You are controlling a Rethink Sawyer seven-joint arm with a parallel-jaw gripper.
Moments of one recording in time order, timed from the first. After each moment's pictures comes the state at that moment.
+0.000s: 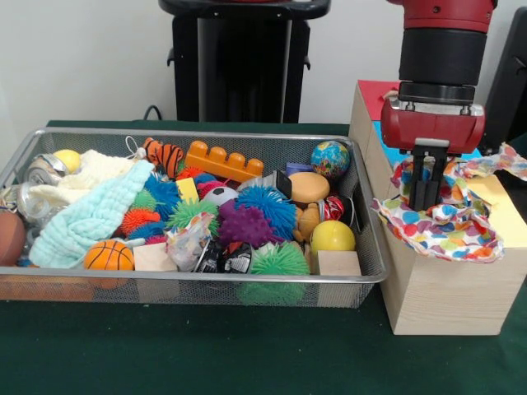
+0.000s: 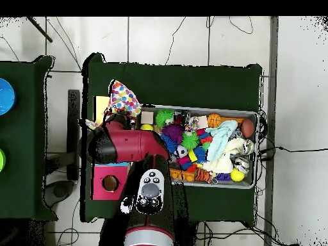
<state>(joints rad) 0.09 -0.57 -0.10 1.57 0.02 0.17 1.93</state>
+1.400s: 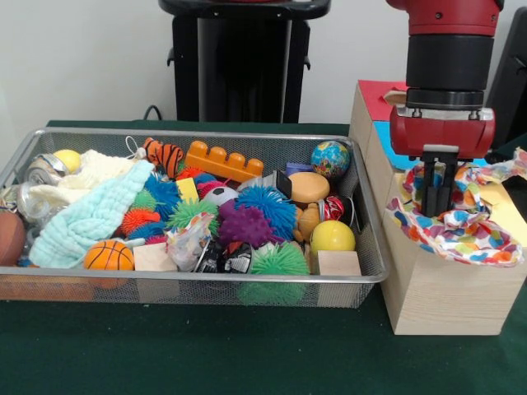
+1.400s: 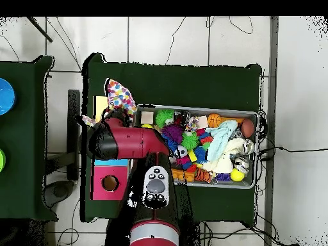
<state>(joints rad) 0.06 -0.57 -0.06 1.58 0.07 0.17 1.93</state>
